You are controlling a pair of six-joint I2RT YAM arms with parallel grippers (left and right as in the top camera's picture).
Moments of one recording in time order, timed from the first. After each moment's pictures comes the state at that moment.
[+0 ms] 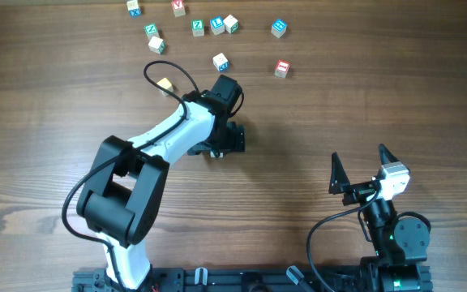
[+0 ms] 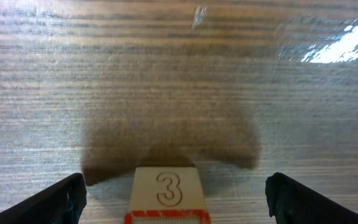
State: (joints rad) left arm -0.50 1.96 1.27 -0.78 0.02 -0.53; right arm 0.05 0.02 0.01 0.01 -0.15 0.05
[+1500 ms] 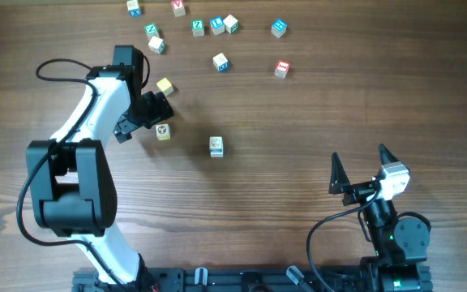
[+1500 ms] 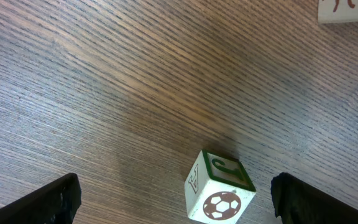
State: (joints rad) left arm -0.02 1.93 1.36 -0.91 -0.02 -0.53; right arm 0.05 0.02 0.01 0.01 -0.15 0.05
